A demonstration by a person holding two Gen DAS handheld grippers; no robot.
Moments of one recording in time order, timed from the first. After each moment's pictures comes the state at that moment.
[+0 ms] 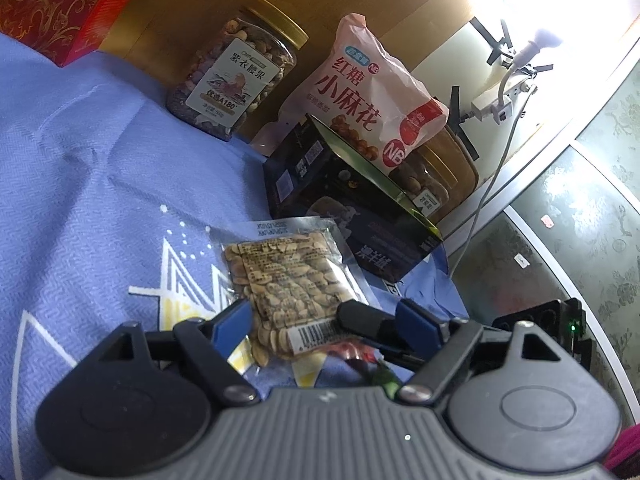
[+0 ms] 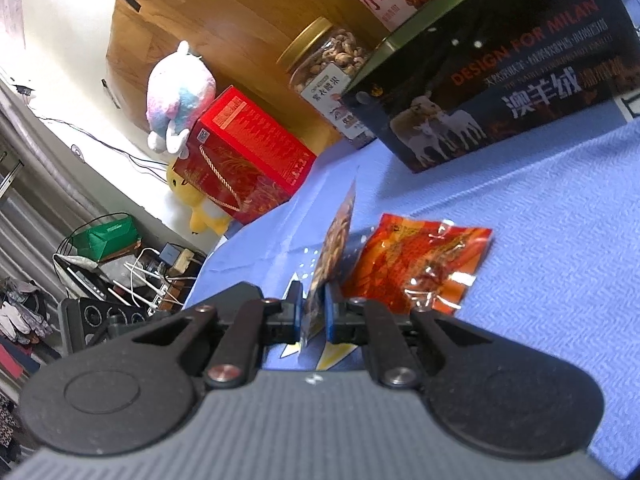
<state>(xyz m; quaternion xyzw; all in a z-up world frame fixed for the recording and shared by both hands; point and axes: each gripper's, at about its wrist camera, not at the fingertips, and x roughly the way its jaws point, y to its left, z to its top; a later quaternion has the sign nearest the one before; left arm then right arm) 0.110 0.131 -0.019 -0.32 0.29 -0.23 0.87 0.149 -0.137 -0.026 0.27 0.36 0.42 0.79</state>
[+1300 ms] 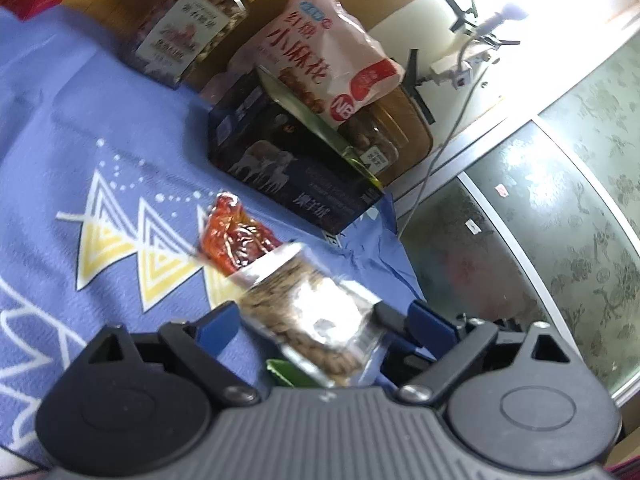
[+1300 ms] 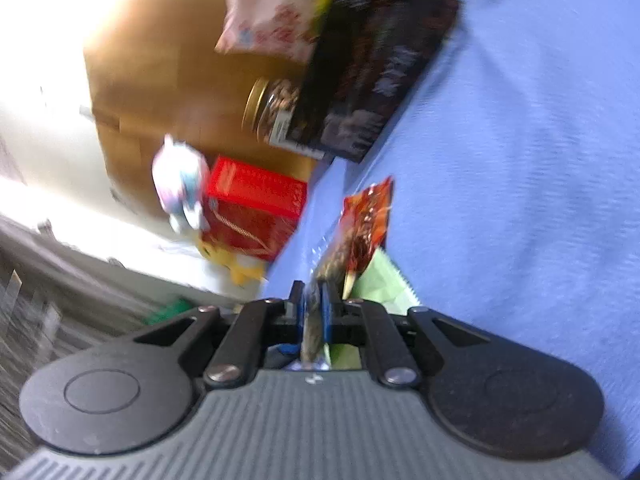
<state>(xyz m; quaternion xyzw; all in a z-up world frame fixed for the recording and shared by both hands) 0.093 0.109 -0.015 -0.35 0.33 -0.30 0.83 0.115 -0.233 -0.056 0.50 0.38 0.36 0.69</state>
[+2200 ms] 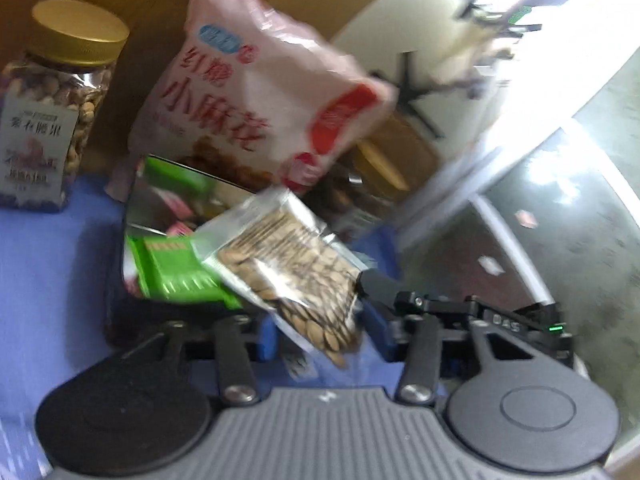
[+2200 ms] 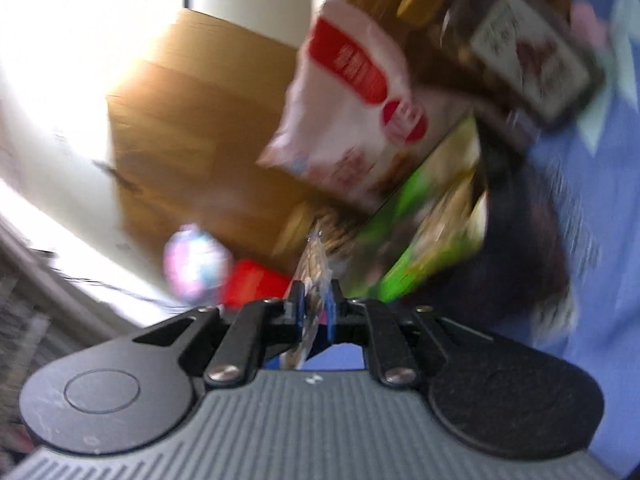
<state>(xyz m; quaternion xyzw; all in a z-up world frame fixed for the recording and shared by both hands) 0.263 0.041 0.076 -0.28 0.37 -0.29 0.84 0.250 -0.240 0.056 0.37 0.31 0.34 0.81</state>
